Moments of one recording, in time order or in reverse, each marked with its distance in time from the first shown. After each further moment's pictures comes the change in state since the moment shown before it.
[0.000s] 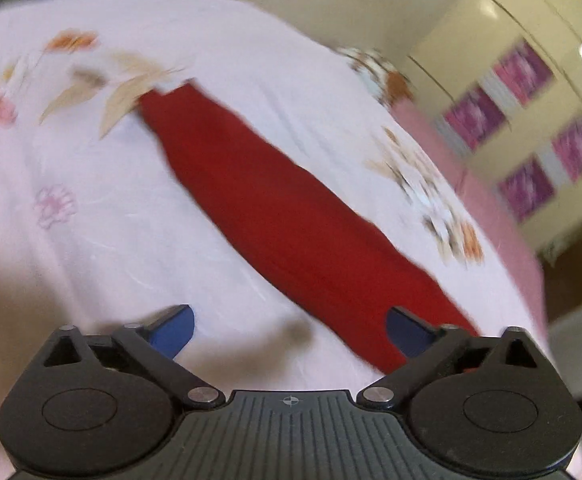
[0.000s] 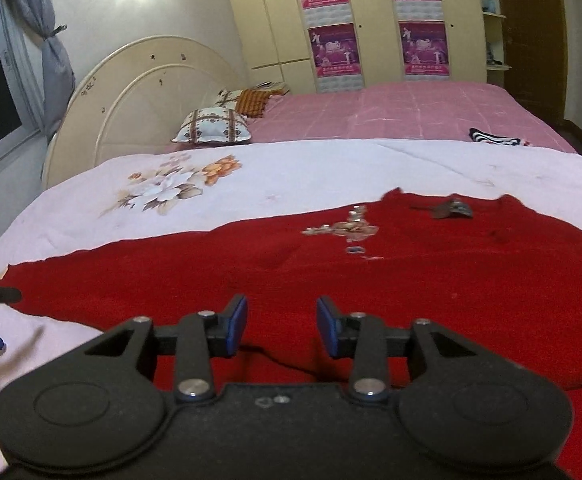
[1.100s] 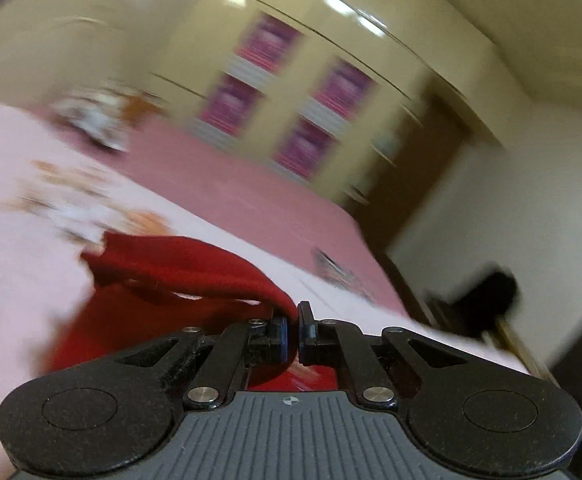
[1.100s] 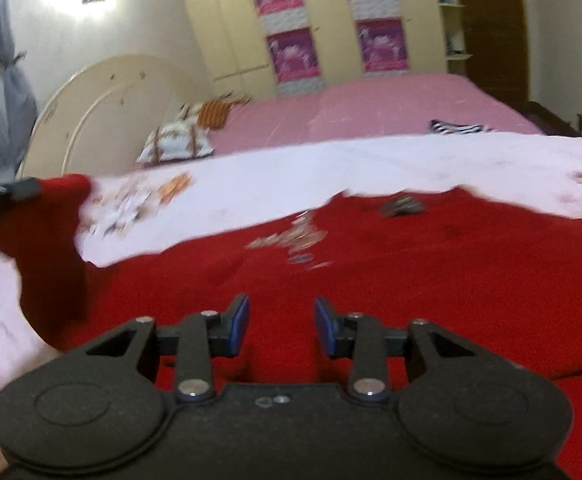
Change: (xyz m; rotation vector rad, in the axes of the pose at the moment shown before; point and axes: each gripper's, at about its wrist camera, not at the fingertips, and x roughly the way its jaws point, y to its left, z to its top) left arm -0.006 -0.233 -0.090 0.542 -0.023 -0.612; right arm -0.018 -0.043 0.000 0.113 -0.037 -0.088
